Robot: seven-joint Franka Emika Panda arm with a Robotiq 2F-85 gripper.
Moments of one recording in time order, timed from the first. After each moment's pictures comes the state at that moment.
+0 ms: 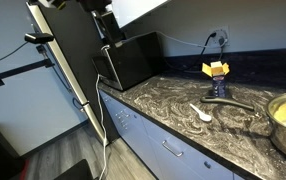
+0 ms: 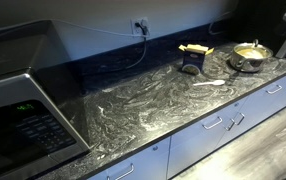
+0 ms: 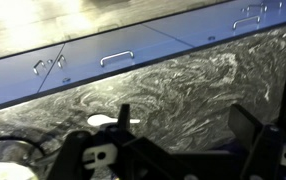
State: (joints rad) arm -0.03 -0.50 -0.01 -2.33 0.24 2.00 0.13
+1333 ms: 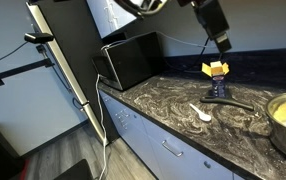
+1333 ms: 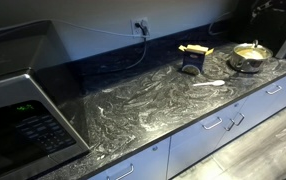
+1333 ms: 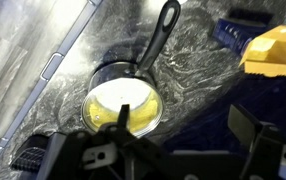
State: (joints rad) arm -0.22 -0.03 -0.06 -2.06 -0.10 2.37 0.69
